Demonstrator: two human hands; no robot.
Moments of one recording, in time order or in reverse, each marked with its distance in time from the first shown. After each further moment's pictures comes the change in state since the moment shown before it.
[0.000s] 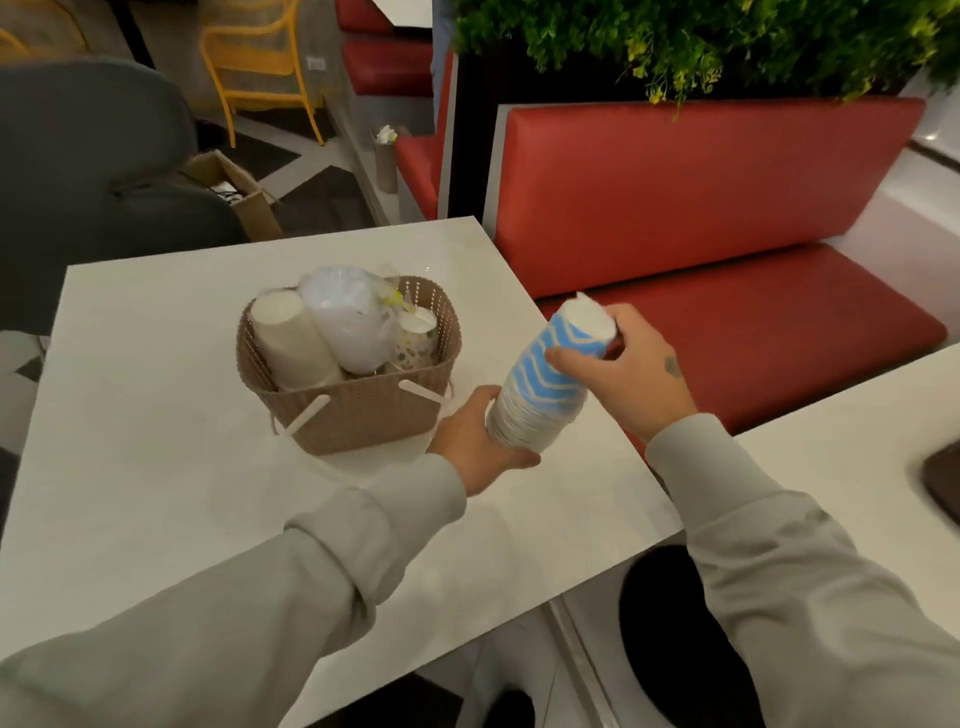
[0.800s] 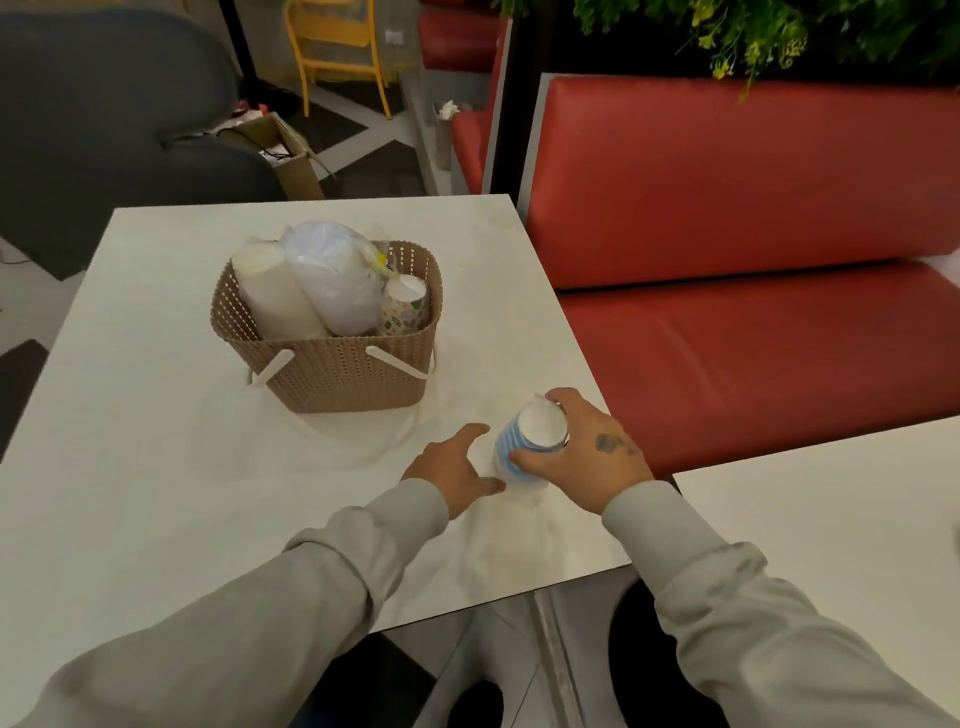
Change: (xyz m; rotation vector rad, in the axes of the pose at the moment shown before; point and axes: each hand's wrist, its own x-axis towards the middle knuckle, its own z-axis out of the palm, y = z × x) left_hand 0.013 -0.041 0.073 0.189 0.008 -0.273; right_hand -0.006 0.096 0.003 -0.478 -0.395 -0.006
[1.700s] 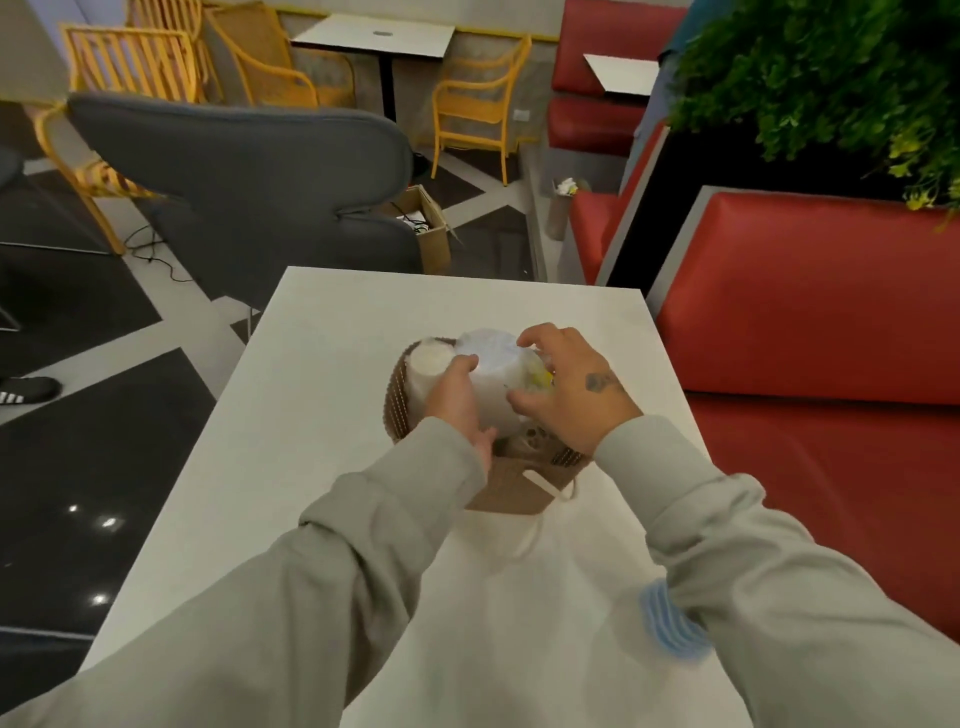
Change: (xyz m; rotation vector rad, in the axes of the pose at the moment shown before) left_hand 0.010 0.027 -0.216 -1.593 0.401 -0.261; right_hand 0.131 -0.216 0.002 -0.003 -0.039 -0.434
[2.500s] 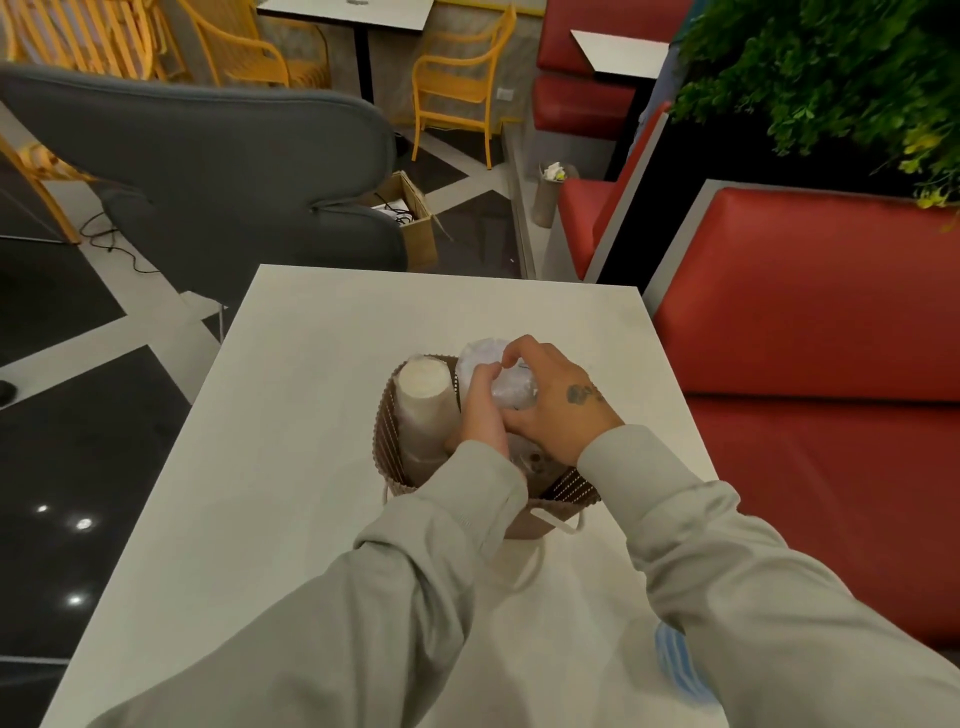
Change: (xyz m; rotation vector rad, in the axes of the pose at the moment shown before) left_hand 0.041 -0.008 0.032 0.017 -0.055 -0.181; right_hand 0.044 0.001 0.022 -0.040 -0.054 0.010
